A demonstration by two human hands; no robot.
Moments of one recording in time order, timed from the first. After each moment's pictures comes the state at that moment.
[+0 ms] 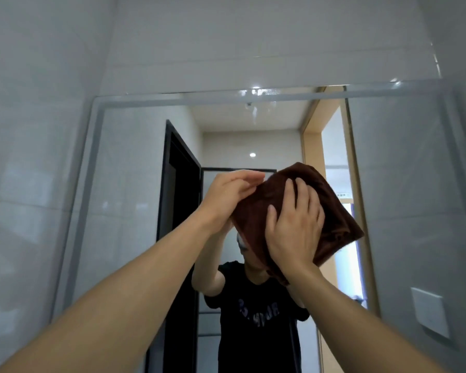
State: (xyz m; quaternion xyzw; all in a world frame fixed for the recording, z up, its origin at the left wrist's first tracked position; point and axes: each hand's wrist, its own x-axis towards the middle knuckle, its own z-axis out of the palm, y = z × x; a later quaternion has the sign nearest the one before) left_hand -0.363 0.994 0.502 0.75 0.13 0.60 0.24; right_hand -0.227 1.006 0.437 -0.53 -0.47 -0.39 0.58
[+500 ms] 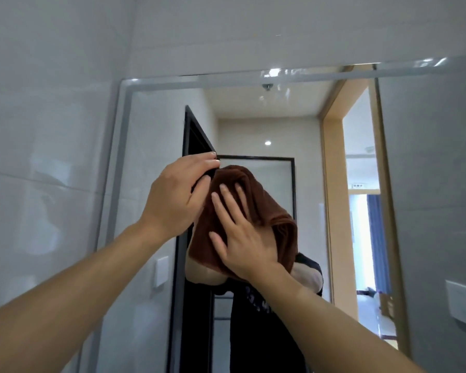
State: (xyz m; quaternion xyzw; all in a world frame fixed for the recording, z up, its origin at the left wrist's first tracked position) left_hand -0.499 1.000 0.469 0.71 0.23 0.58 -0.33; right_hand -0.330 1.057 0.401 -0.40 -0.71 -0.42 0.41
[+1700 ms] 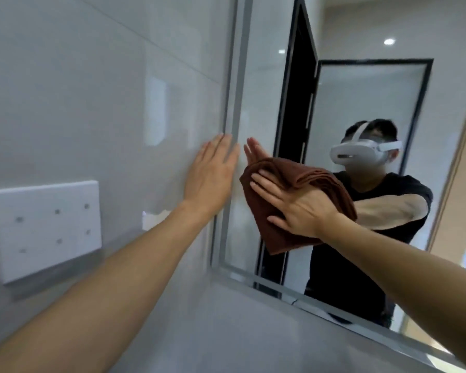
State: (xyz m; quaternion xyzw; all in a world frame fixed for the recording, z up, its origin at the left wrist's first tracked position) left_hand -0.642 1.012 0.299 0.62 0.54 0.37 -0.43; right_hand -0.420 1.085 0.293 -0.23 -0.81 -0.53 0.13
